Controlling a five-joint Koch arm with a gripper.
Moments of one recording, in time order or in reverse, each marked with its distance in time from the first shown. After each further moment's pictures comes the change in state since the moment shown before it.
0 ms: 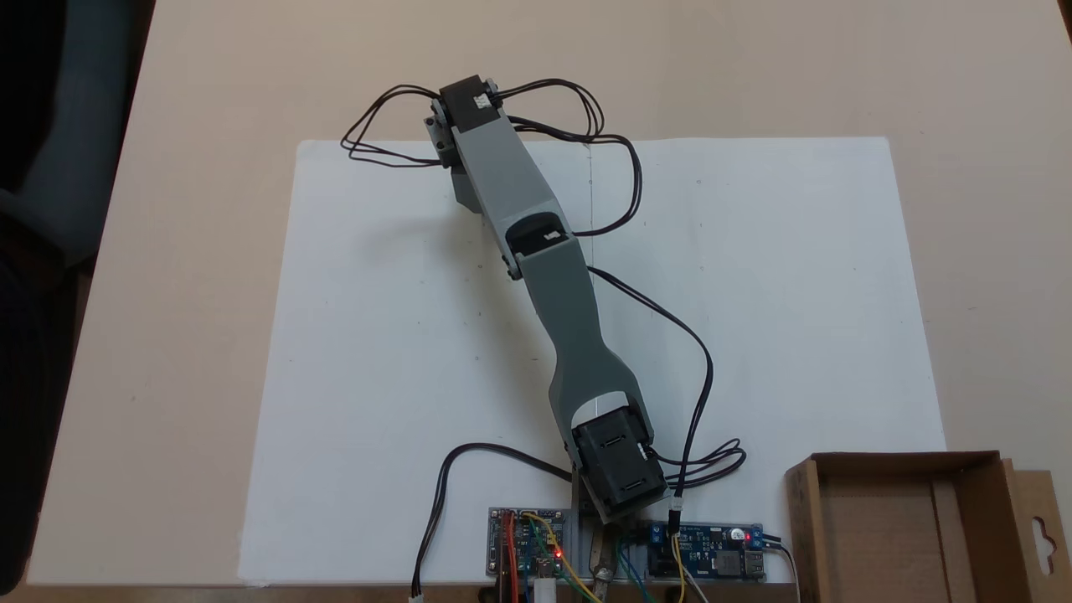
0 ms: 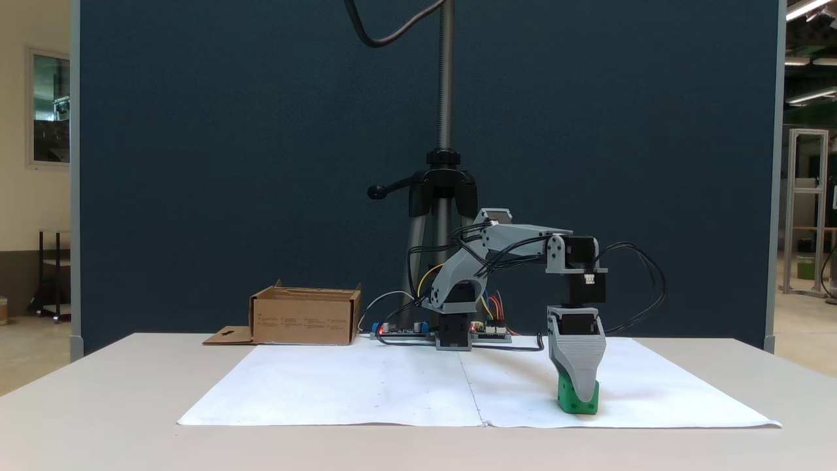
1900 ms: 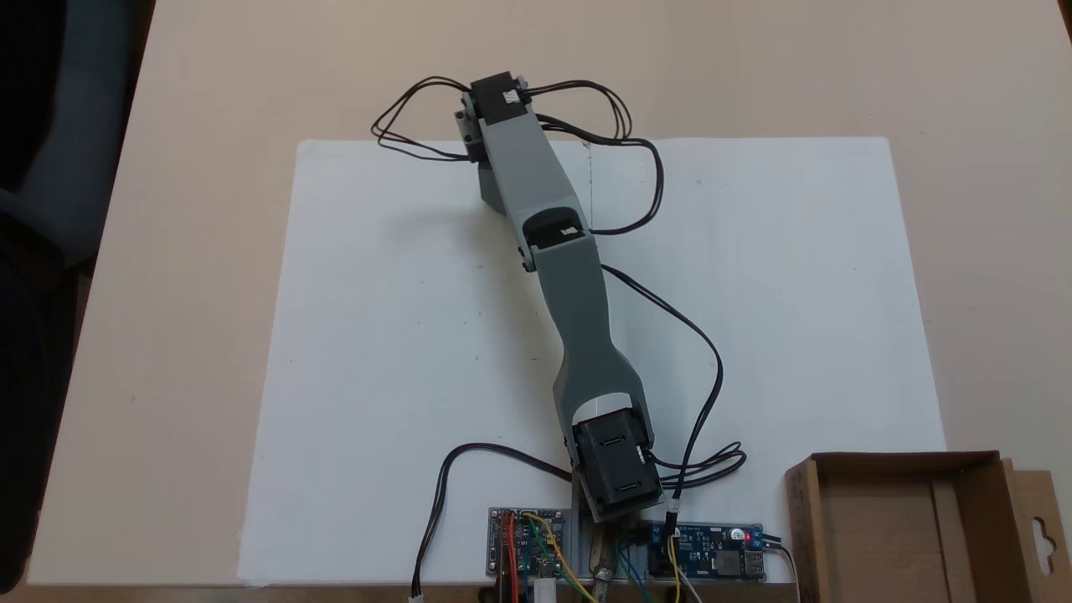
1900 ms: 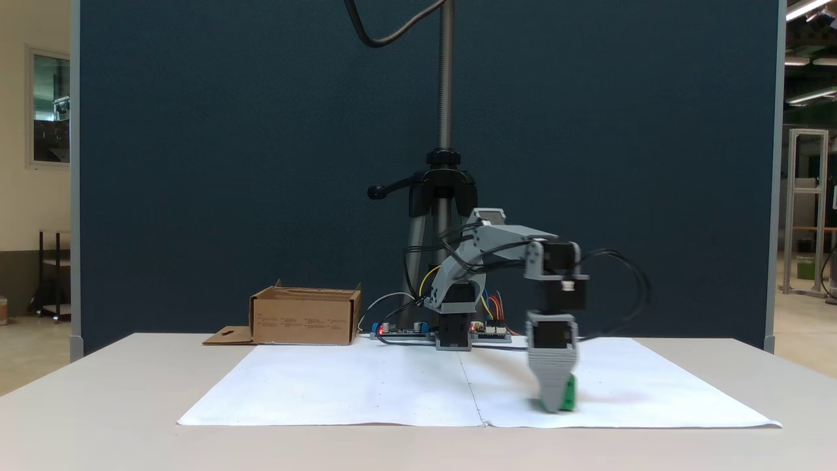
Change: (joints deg) arm 6.9 2.2 4.6 -0.1 0.0
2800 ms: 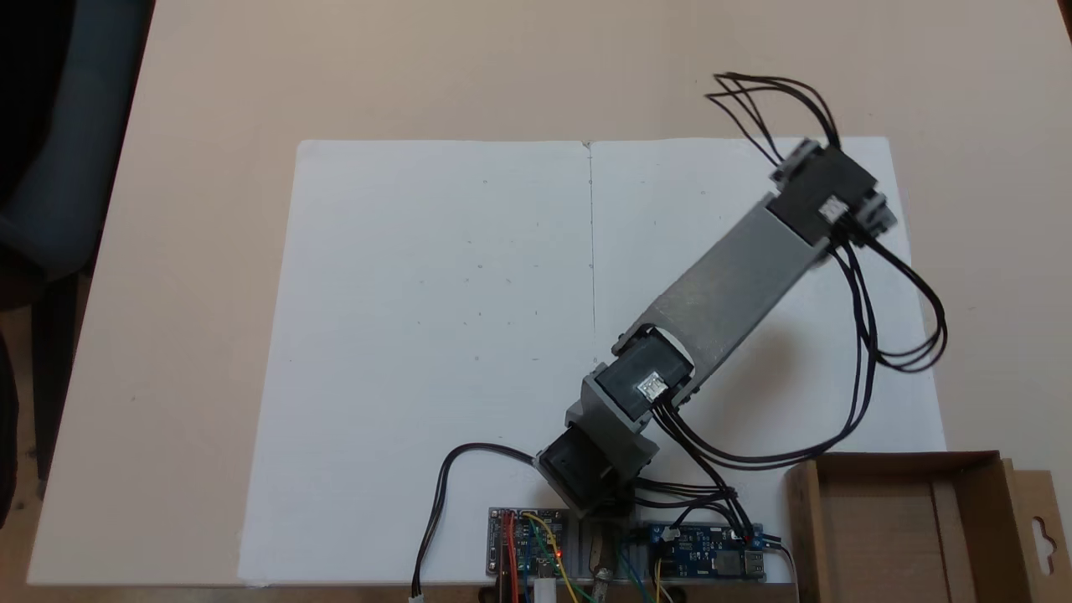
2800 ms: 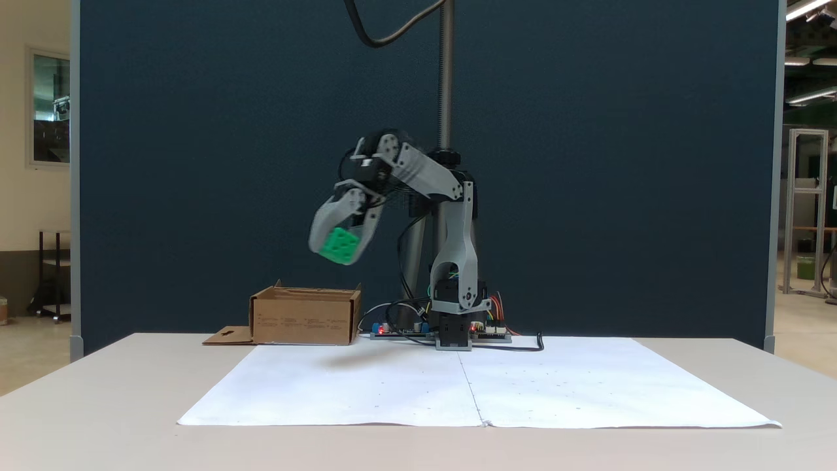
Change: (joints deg) arm 66.4 43.9 17.1 5.0 -14.3
